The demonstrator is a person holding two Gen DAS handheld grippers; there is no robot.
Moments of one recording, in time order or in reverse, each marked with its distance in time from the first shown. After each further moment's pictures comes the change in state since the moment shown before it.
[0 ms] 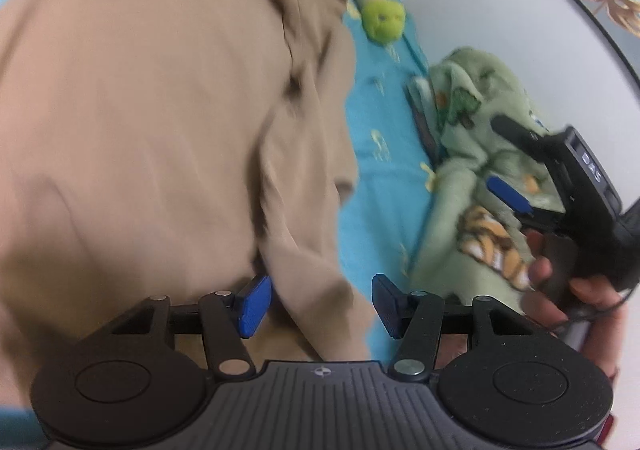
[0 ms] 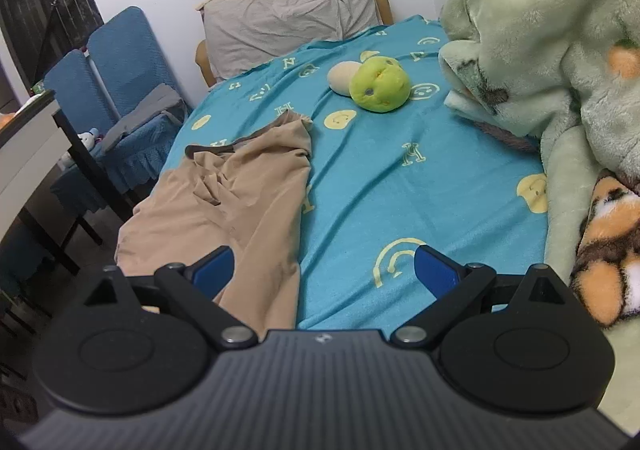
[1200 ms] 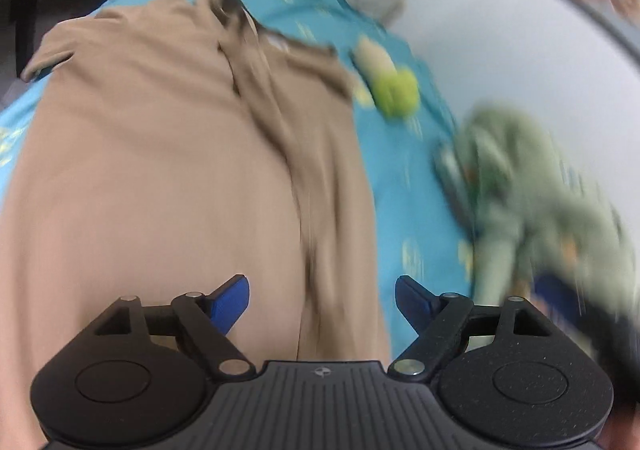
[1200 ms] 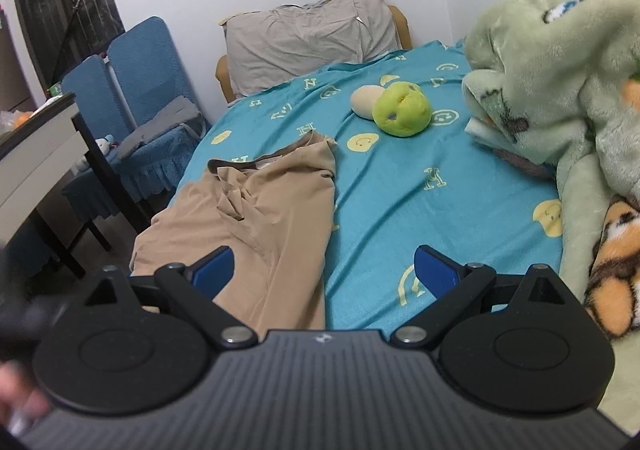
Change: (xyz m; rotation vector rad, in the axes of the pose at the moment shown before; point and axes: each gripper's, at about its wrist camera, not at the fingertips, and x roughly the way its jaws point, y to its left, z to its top) left arm 0.004 -0.034 0.128 0.134 -0.232 0.180; right arm -0.009 0.020 0.001 -0.044 -0.070 0.033
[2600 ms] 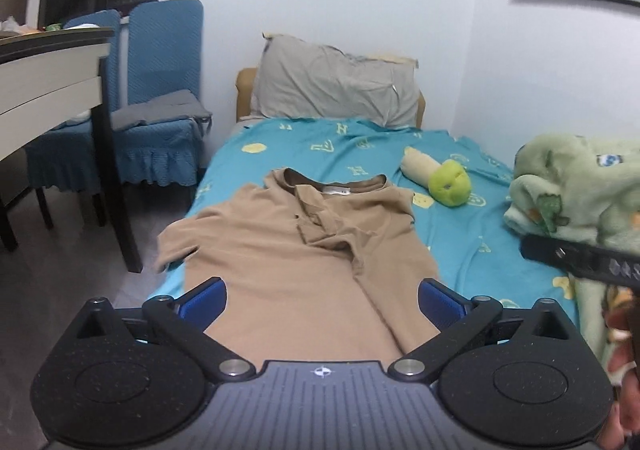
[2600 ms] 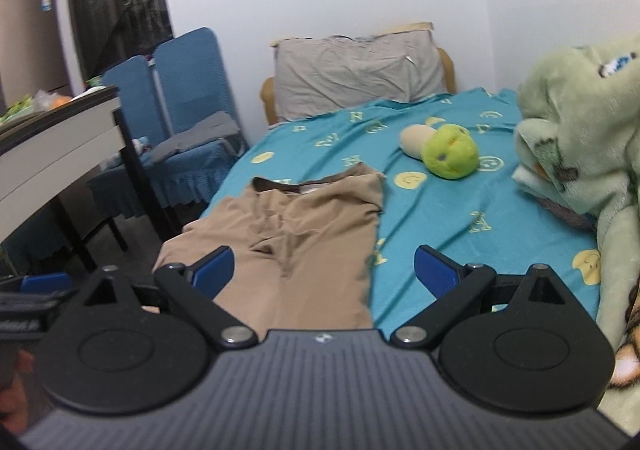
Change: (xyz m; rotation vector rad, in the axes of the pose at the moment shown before) left arm -0.135 -0.039 -0.069 0.361 -0.393 0.349; right arm -0.005 0.049 -0.015 -0.146 -0.120 0.094
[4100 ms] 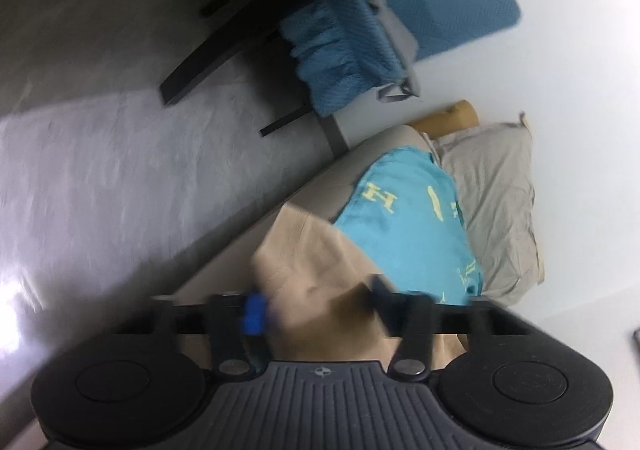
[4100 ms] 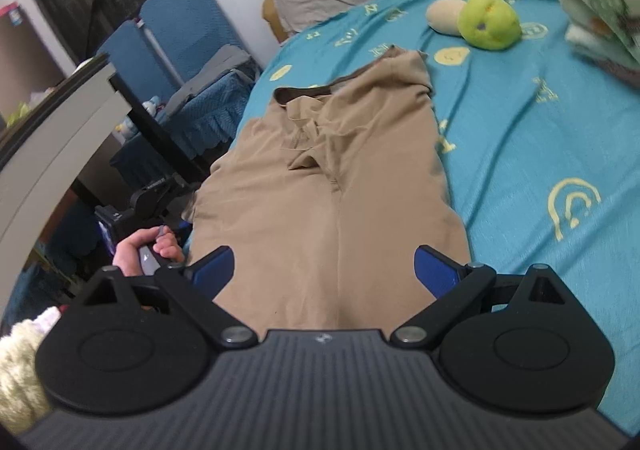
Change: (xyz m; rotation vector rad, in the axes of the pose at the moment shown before) left arm 0.298 0.302 -0.009 -1.023 -0.008 -0.069; right arm 0.074 0.012 -0.032 0.249 0.276 0.105
